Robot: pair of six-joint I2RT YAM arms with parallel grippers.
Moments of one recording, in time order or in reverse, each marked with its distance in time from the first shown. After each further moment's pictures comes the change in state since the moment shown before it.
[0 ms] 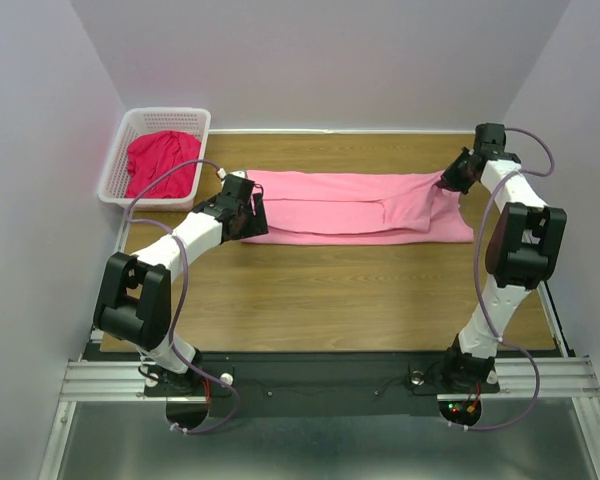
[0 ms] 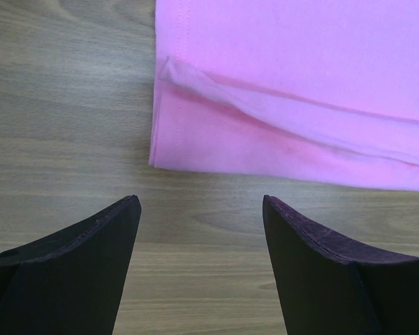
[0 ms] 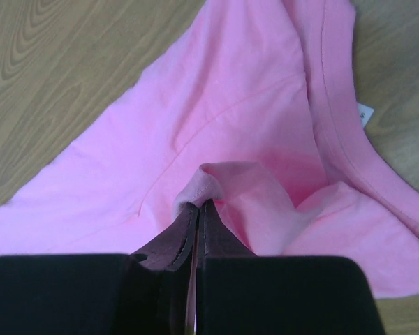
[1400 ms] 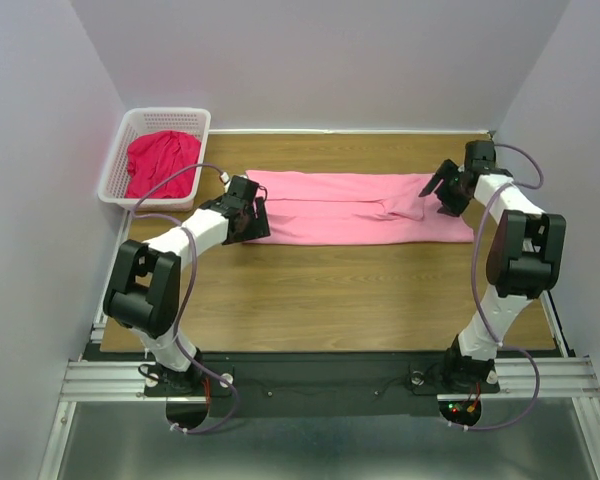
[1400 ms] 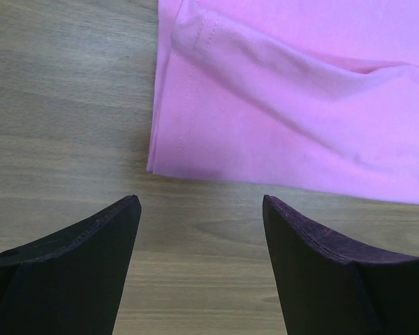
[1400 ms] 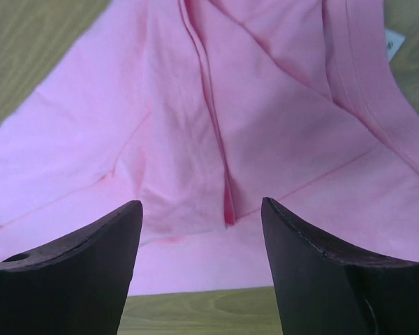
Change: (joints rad) left arm 0.000 0.066 0.010 -0.004 -0.007 -0.032; right arm 0.037 -0.071 -0.165 0.060 -0.028 -0.032
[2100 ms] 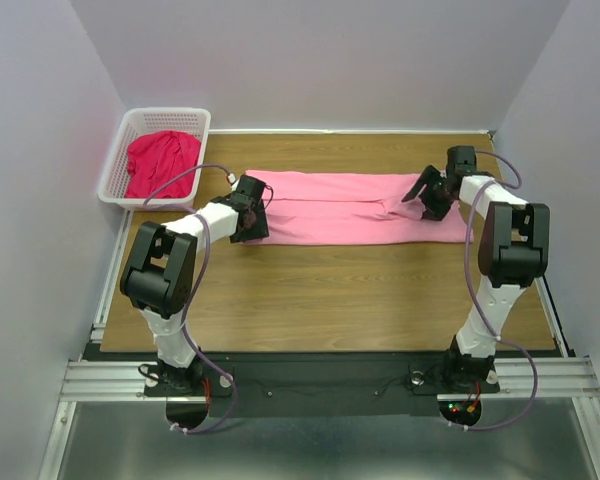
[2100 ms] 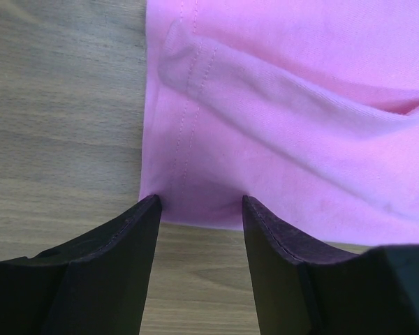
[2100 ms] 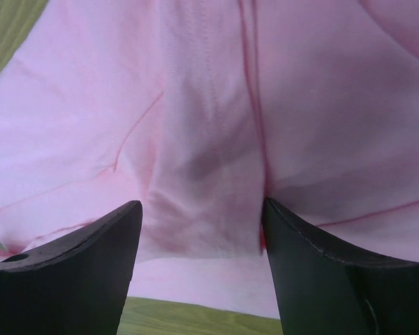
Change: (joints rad) left arm 0.000 0.171 0.069 0.031 -0.023 0.014; right arm 0.060 0.092 -0.025 0.048 -0.070 0.047
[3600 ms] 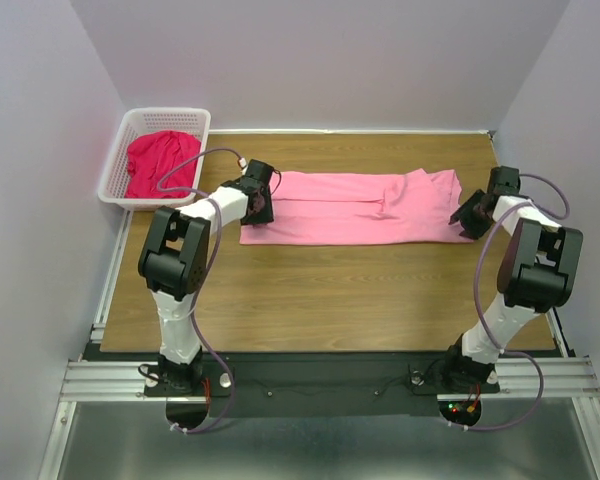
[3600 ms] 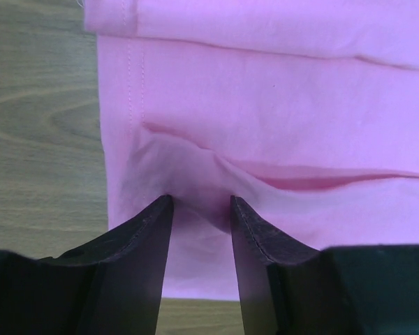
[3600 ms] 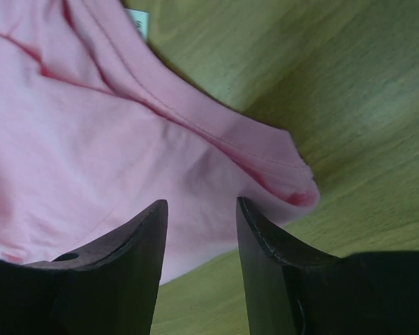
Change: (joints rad) left arm 0.001 0.154 0.224 -0.021 0.002 0.061; right arm -0.212 -0.183 -0.220 0.021 0.162 -0.060
